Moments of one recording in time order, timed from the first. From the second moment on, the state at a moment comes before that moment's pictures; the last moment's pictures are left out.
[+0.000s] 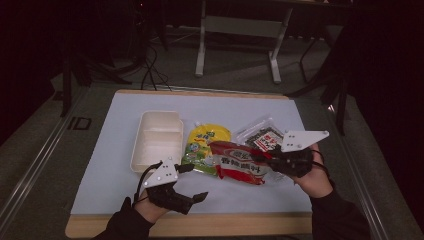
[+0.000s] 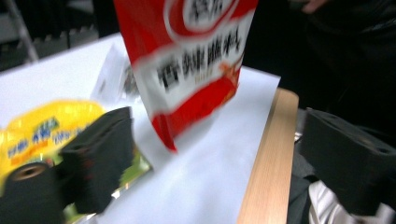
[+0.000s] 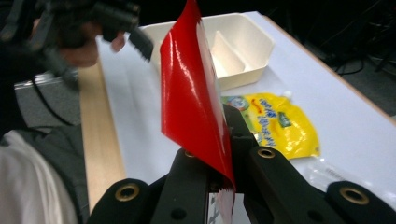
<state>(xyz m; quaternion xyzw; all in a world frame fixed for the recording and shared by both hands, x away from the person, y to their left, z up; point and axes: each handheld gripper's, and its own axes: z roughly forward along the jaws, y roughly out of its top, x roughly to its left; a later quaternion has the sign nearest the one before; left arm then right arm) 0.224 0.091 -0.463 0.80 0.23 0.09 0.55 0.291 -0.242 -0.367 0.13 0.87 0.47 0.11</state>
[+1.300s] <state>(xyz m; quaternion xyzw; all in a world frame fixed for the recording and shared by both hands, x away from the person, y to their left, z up) 0.196 0.092 -0.524 0.80 0.25 0.10 0.54 0.384 -0.162 -0.329 0.17 0.84 0.49 0.14</state>
